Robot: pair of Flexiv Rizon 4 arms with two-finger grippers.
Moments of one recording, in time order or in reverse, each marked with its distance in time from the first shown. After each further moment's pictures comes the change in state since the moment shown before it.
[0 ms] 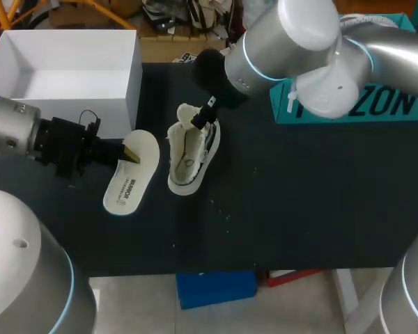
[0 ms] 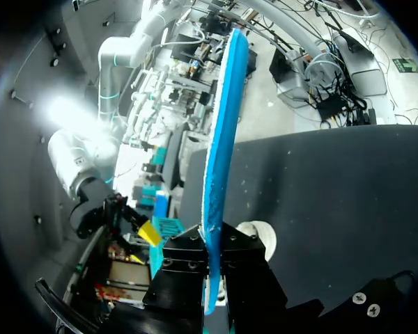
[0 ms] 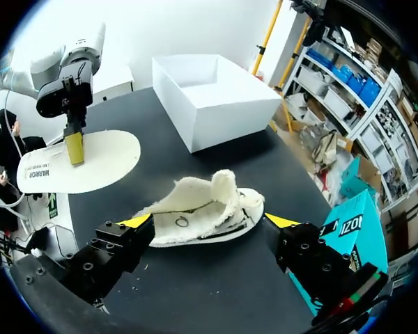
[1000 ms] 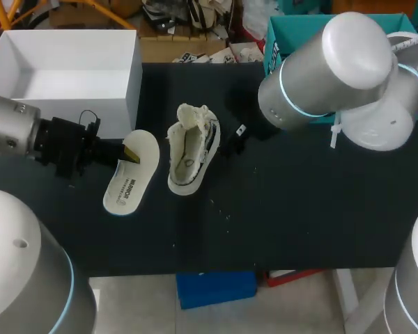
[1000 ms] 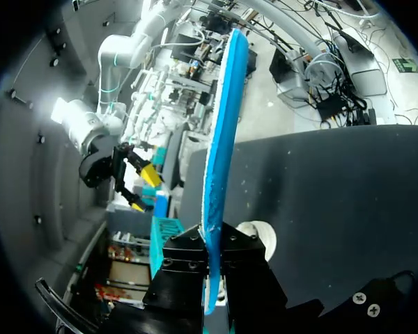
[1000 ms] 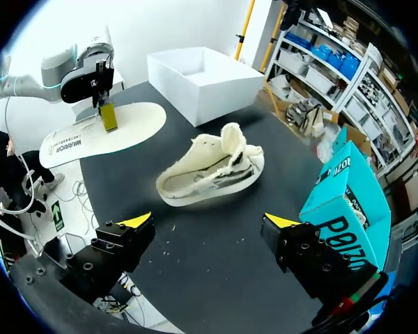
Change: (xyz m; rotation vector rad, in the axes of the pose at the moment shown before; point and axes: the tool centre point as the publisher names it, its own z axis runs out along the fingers) left arm 0.000 0.000 0.000 0.000 0.000 0.000; right arm 0.049 -0.071 -0.066 0.052 -0.071 0.167
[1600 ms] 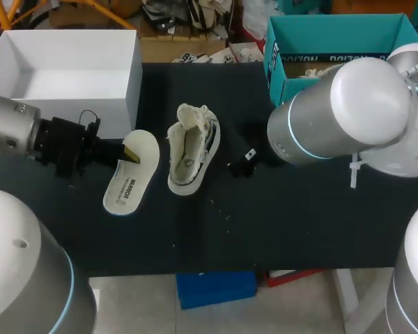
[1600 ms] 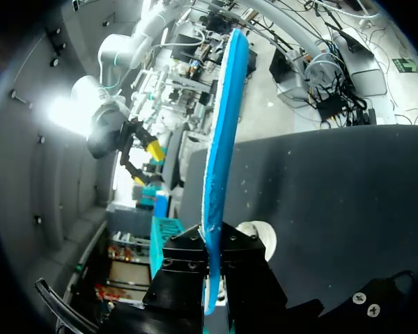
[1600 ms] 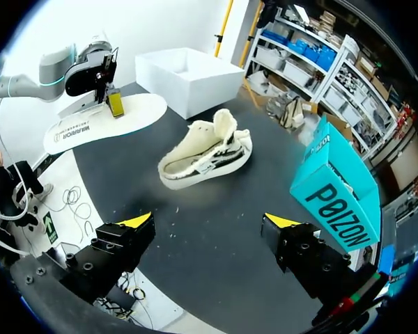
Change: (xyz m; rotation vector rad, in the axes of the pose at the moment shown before) left arm 0.000 0.000 0.000 0.000 0.000 0.000; right arm 0.021 -0.037 -0.030 -0.013 -0.110 0.075
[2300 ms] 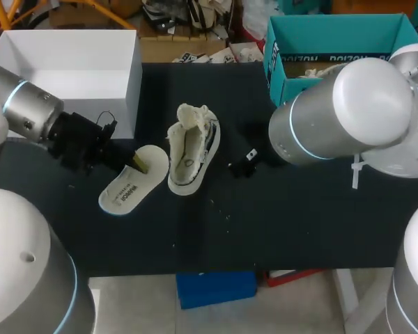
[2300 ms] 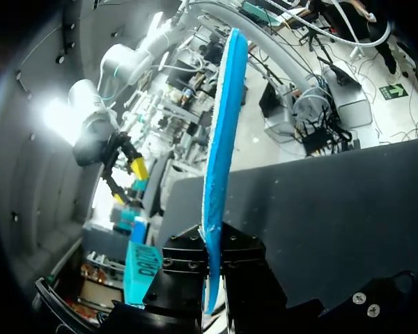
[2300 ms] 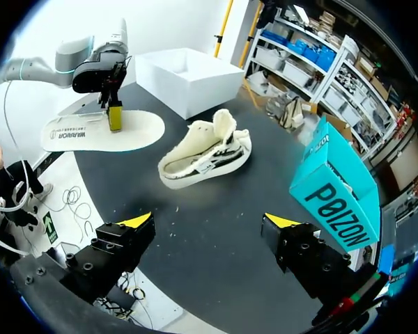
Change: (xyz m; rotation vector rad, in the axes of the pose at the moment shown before) left arm 0.011 -0.013 0.021 0.231 0.123 -0.084; right arm -0.001 -0.001 -0.002 -0.001 -0.001 0.000
